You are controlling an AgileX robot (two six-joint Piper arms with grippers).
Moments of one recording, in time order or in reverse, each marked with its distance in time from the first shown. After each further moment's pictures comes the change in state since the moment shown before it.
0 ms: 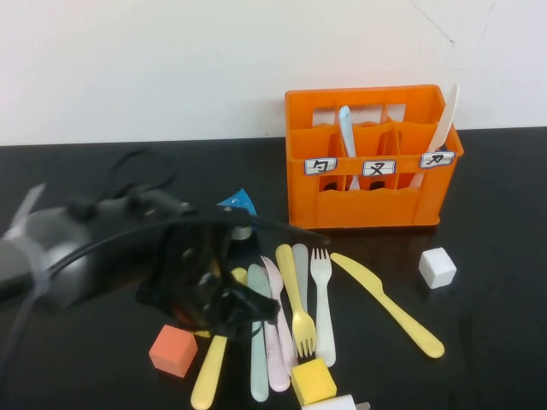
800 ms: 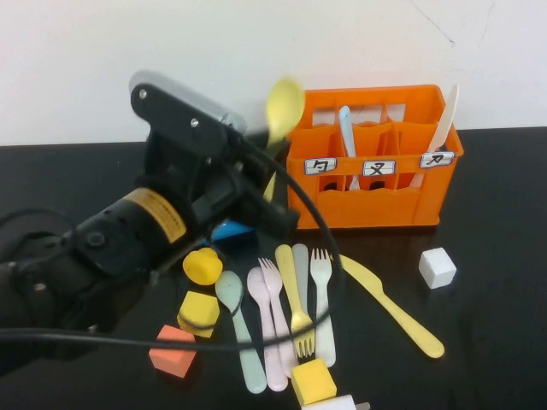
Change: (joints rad) right arm 0.000 0.000 0.000 0.000 0.000 0.000; left arm 0.000 -0.325 0.263 0.161 -1.084 0.264
